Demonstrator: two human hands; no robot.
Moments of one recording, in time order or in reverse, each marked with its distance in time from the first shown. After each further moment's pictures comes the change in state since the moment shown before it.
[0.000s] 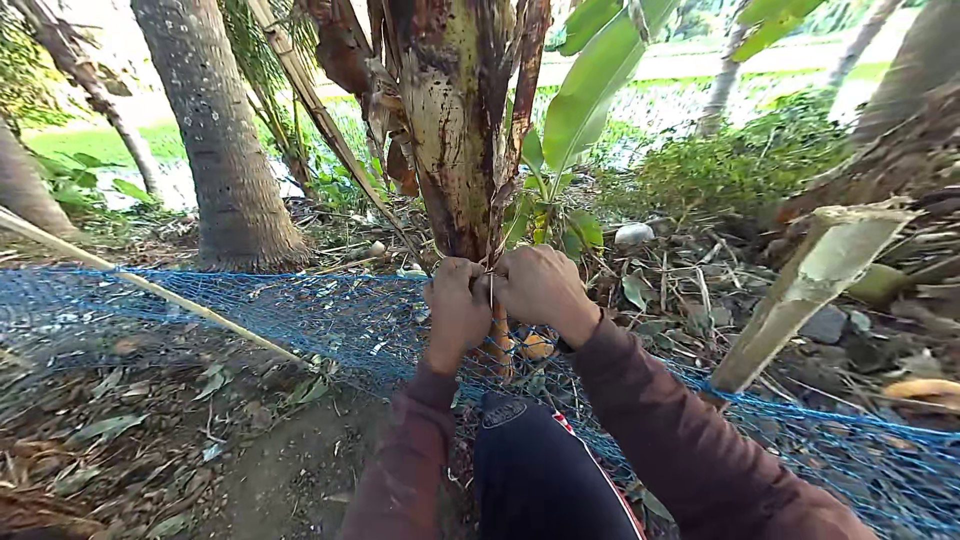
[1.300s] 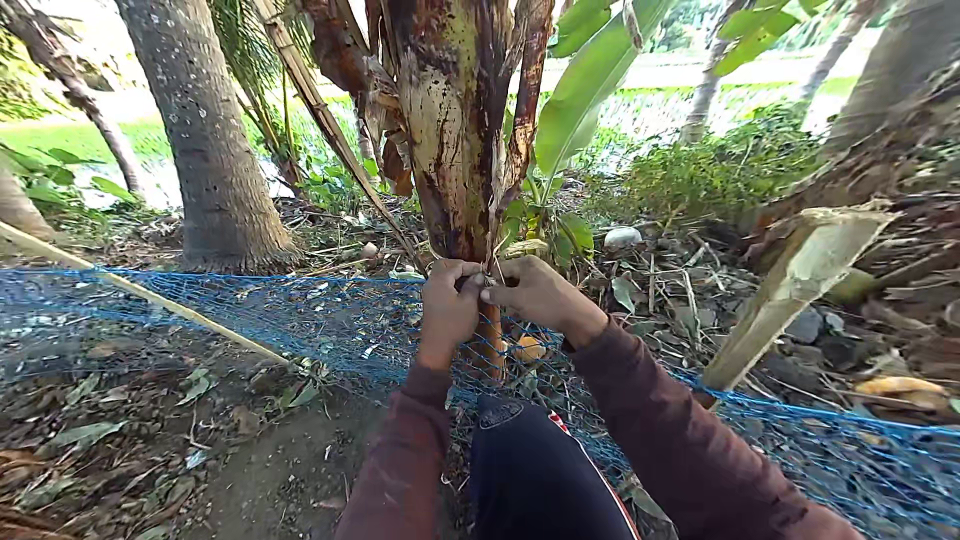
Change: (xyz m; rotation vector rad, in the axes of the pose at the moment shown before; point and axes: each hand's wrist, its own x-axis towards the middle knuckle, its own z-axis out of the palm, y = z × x) left_hand 0.003 -0.010 0.001 -0.272 0.061 -0.008; right_hand 0.011 0.037 0.028 0.625 -0.086 -0.134
